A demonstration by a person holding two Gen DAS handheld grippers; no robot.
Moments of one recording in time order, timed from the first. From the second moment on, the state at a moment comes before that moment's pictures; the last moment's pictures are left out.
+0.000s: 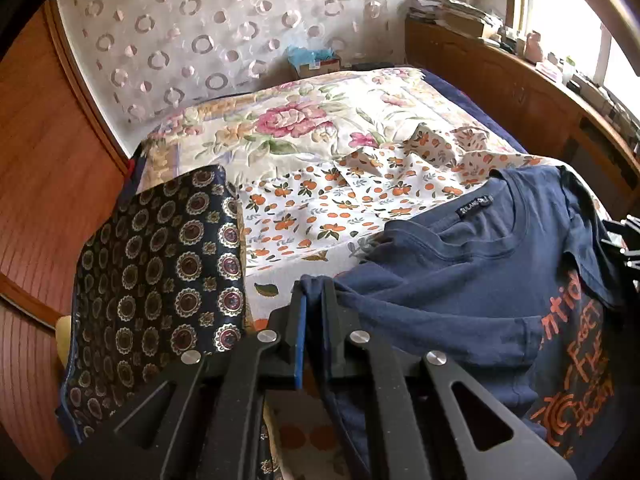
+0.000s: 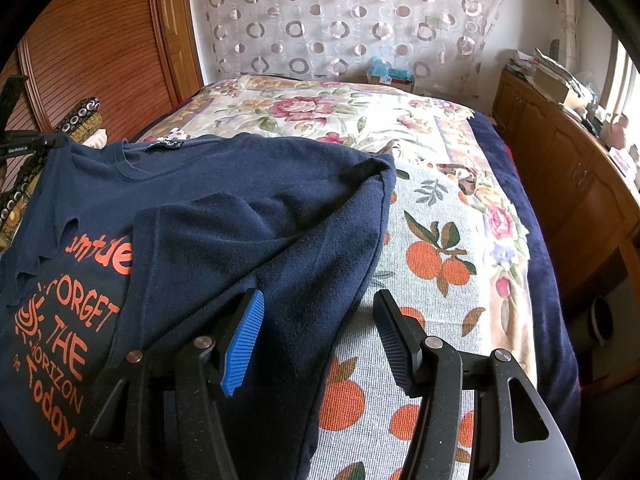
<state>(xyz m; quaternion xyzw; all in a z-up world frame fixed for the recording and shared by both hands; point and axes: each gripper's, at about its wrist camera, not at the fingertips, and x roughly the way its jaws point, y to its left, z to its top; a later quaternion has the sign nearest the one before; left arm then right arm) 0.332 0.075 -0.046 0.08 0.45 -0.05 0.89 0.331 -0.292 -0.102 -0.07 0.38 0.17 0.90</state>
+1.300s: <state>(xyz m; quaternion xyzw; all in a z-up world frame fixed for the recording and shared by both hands) 0.152 0.067 0.024 0.03 0.32 -0.13 0.94 0.246 -0.322 -0.019 -0.06 0.25 0.24 0.94</state>
